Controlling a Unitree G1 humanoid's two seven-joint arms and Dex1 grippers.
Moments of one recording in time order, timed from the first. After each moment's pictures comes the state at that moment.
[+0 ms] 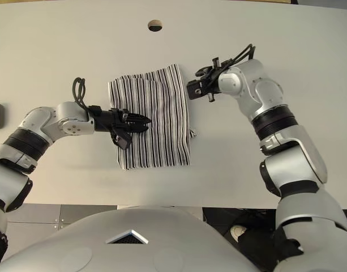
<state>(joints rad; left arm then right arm) -0.52 0.65 -0.74 0.53 0.65 -0.94 -0.38 -0.71 -0.60 0.60 0.60 -0.71 -0.24 0.75</state>
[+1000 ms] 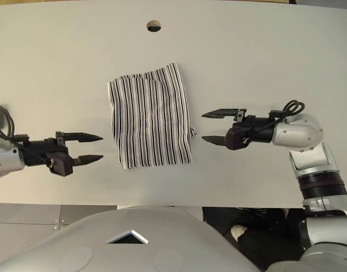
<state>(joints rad) 0.18 1.11 -0.29 -0.02 0.08 -0.73 -0.80 -0.09 -0.85 0.26 0.25 0.02 -0.86 1.03</state>
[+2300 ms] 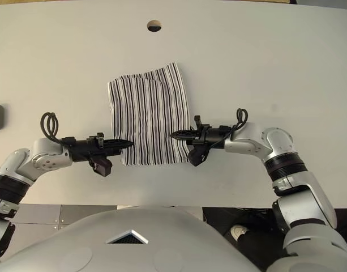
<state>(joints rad) -0.05 0.79 -0.42 0.18 0.54 -0.96 -0.47 -0.30 -0.70 0.48 0.41 -0.80 -1.11 0.30</state>
